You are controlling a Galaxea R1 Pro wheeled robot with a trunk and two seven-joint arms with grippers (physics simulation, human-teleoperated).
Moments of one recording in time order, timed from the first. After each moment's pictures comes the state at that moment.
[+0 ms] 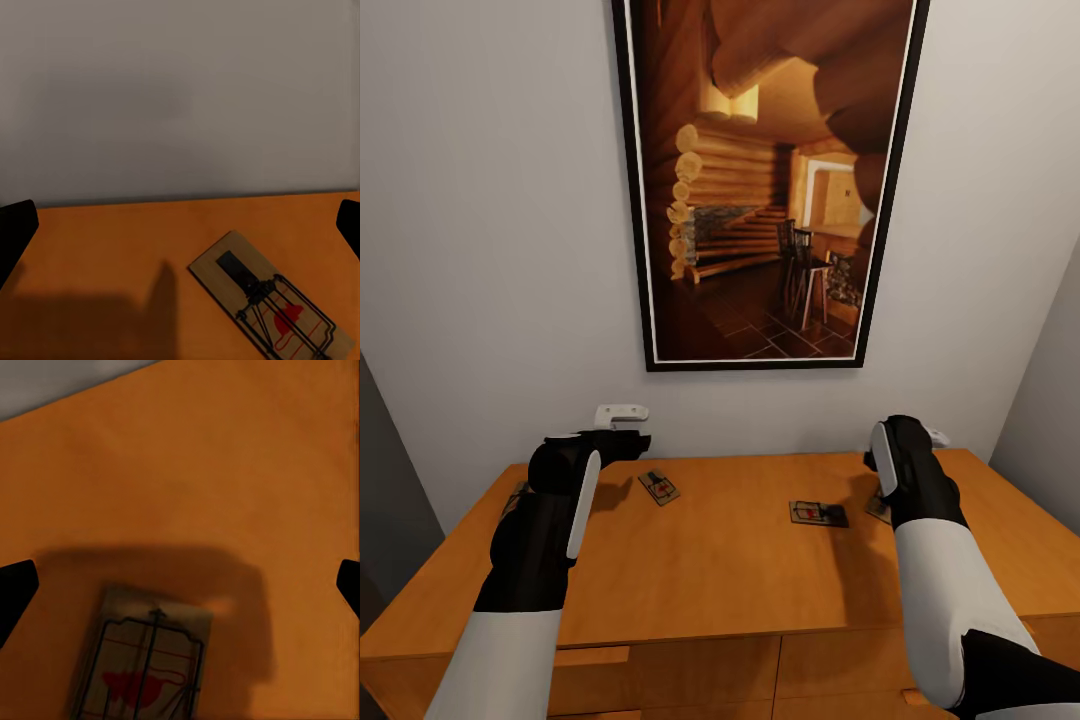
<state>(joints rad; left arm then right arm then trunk) -0.66 -0.15 0.00 -1.51 -0.13 1.04 0.00 -0.91 0.06 -0.31 -0.98 0.01 1.04 -0.56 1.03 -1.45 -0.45</state>
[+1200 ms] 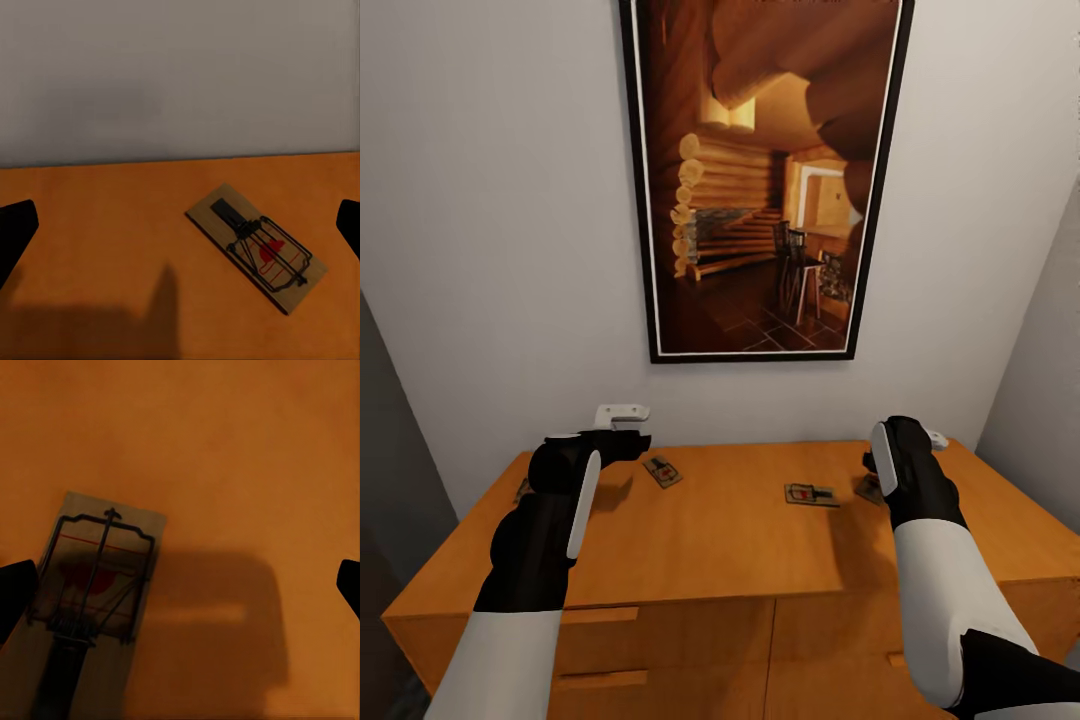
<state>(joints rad) -0.66 -0.15 0.00 -1.51 -0.13 1.04 0.00 -0.91 0.07 -0.32 -0.98 -0.01 1.04 -0.57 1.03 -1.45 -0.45</state>
